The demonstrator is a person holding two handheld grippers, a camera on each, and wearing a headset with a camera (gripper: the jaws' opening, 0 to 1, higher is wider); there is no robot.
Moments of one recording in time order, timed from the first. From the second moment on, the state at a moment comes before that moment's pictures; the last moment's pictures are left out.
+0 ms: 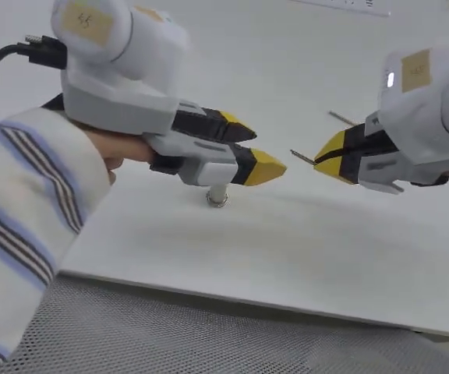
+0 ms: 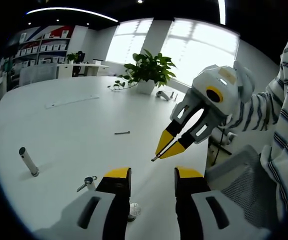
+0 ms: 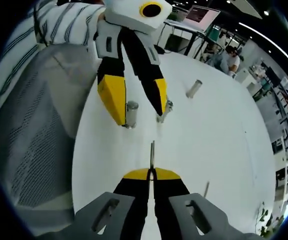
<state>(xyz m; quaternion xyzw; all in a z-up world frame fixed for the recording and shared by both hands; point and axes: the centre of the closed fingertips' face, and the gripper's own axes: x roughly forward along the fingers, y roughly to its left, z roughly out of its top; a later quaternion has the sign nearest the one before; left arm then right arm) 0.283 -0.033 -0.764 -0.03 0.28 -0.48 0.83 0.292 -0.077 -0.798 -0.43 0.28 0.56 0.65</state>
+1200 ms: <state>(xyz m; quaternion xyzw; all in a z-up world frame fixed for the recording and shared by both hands) 0.280 -0.063 -0.768 -0.10 0.33 -0.49 0.80 0.282 -0.065 -0.782 -0.46 0.23 0.55 0.66</state>
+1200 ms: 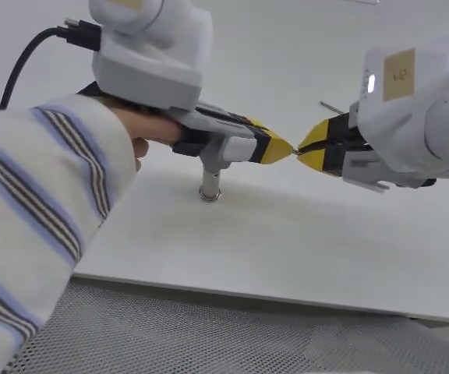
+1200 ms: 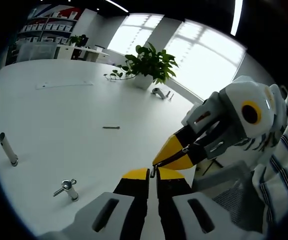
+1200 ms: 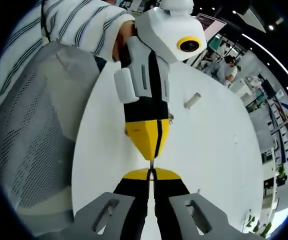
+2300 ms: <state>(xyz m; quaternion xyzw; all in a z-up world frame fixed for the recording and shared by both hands) 0.287 -0.060 -0.769 -0.17 0.36 -0.47 0.79 0.284 -0.062 -0.778 -0.46 0.23 0.55 0.66</state>
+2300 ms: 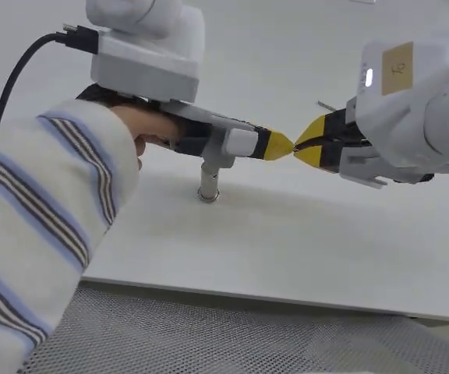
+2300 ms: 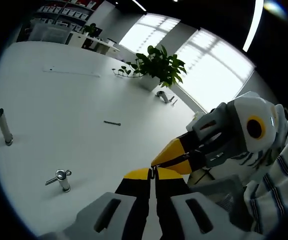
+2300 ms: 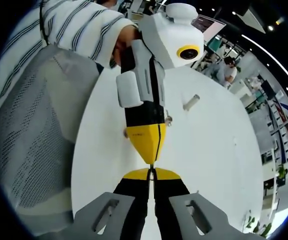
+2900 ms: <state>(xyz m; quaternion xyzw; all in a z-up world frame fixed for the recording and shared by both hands) 0.281 -0.060 -0.763 -0.15 0.34 -0.48 0.79 0.281 -0.059 -0.774 -0.43 0.24 0.56 0.67</state>
